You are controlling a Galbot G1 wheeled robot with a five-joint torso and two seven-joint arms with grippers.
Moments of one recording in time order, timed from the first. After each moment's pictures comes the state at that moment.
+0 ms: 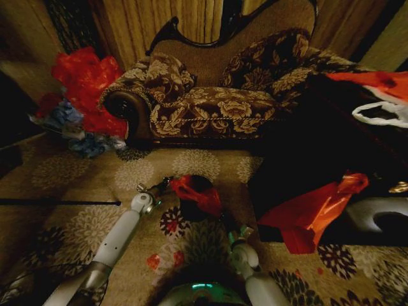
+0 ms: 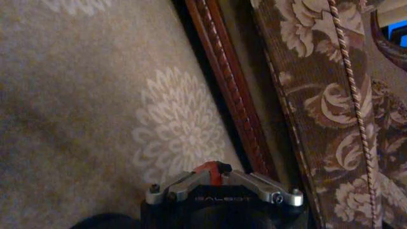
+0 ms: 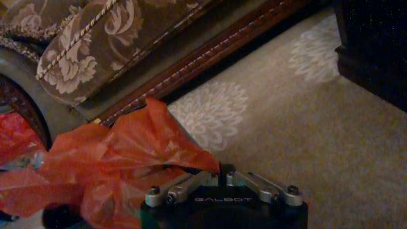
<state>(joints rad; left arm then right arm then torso) 0.75 -1.10 -0.20 -1.30 -1.73 0.22 -0.15 -1.23 1.42 0.17 1.62 0.74 -0.01 0.19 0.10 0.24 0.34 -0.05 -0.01</state>
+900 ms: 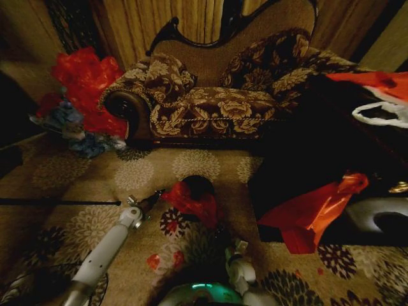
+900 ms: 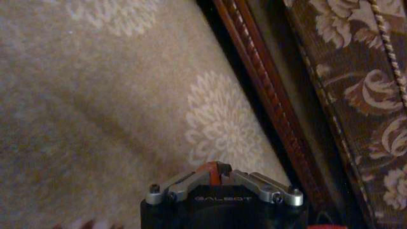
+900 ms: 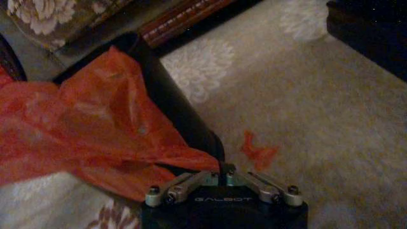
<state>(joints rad) 0.83 -1.04 -0.20 -1.27 -1.66 0.22 -0.08 -1.26 1.42 0.17 1.50 0.66 -0.02 0.13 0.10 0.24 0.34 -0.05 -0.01</state>
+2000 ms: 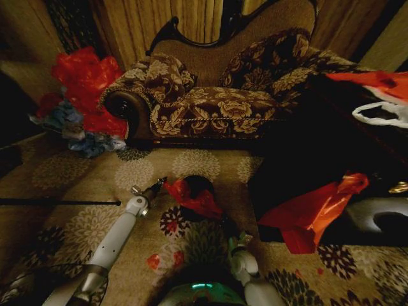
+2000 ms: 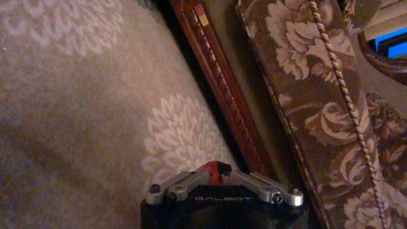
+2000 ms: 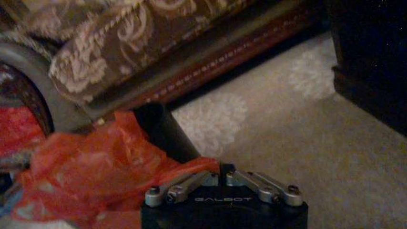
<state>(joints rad) 0.77 -1.10 -0.25 -1.26 -1.65 0.19 -0.07 -1.28 1.42 0.20 1.58 0.63 0.11 0.10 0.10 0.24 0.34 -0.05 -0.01</state>
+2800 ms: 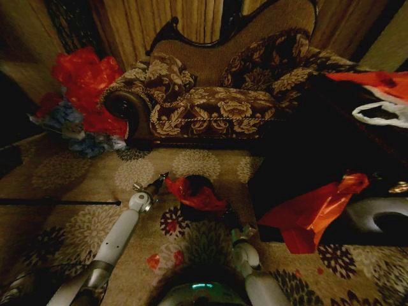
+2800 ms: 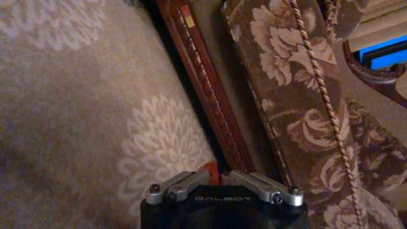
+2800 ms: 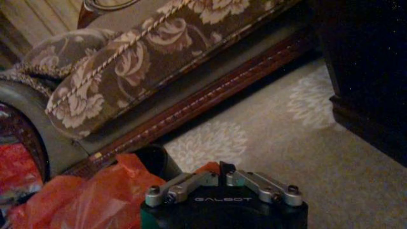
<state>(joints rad) 0.74 -1.13 -0.26 -1.28 -1.66 0.18 -0.08 -1.23 1.42 0.22 1.62 0.68 0.12 0.14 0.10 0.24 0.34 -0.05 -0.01</state>
